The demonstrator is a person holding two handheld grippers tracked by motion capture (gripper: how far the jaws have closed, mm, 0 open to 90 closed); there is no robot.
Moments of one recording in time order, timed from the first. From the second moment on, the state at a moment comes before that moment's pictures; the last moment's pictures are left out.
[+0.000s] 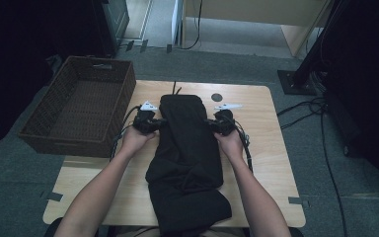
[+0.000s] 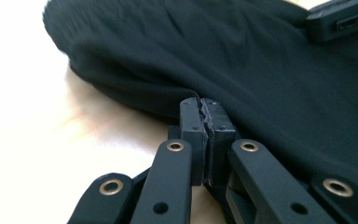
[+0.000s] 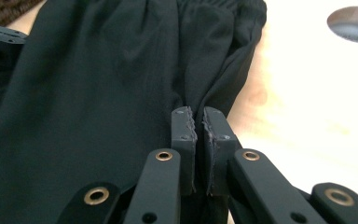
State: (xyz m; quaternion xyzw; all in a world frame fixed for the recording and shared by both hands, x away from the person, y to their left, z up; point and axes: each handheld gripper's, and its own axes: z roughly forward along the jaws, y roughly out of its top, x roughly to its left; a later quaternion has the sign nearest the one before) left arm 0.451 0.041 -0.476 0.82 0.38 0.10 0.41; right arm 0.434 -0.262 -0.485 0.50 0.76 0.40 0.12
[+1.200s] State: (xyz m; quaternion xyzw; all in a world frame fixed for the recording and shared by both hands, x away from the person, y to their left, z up) left arm 0.364 0.064 -0.464 0.83 0.32 0.13 0.44; right arm 0.356 -0.268 -0.448 0.43 0.78 0.43 0.16
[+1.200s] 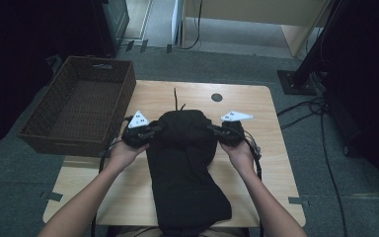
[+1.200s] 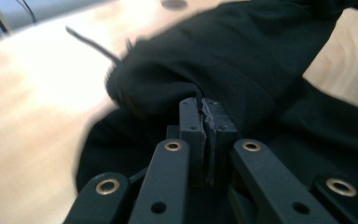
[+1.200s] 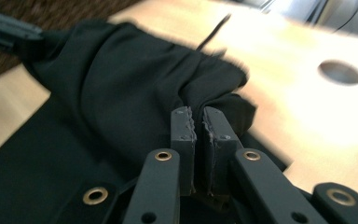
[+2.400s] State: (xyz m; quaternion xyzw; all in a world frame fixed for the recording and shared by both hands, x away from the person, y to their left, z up) left arm 0.479 0.034 -0.504 0.83 0.41 0.15 0.35; right arm 0.446 -0.261 -0.512 0.52 0.75 0.38 0.15
